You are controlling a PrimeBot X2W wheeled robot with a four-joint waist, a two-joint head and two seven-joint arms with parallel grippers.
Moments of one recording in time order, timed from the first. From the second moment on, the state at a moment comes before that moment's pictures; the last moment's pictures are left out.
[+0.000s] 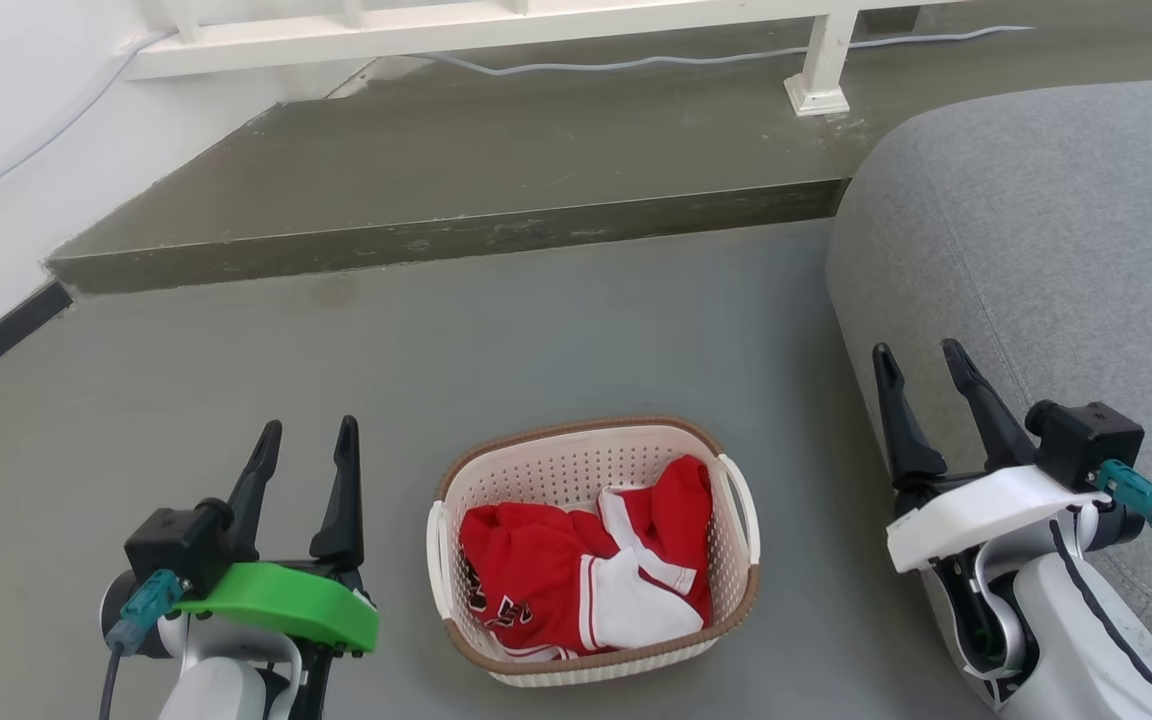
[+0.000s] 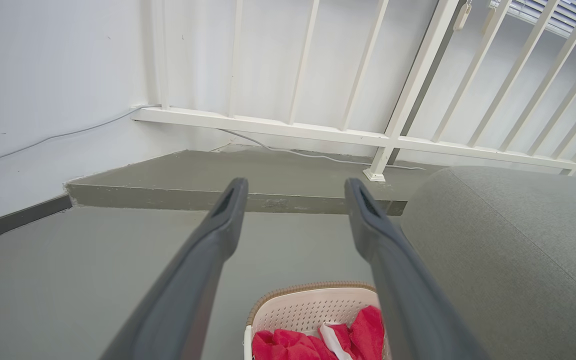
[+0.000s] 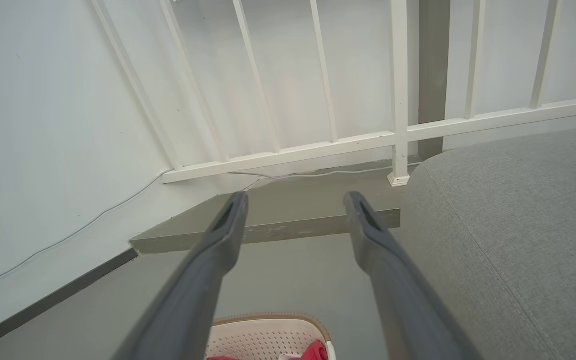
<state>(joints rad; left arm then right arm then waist) -0.10 0.06 -0.22 0.20 -0.42 -0.05 -0.25 -0.13 -0.17 0.28 0.22 0.42 -0.03 -0.25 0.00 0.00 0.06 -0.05</state>
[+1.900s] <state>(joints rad) -0.07 0.04 -0.13 0.25 -0.82 -0.08 -0.13 -0.08 -0.11 0.15 0.26 0.81 0.03 -0.14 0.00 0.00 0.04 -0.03</state>
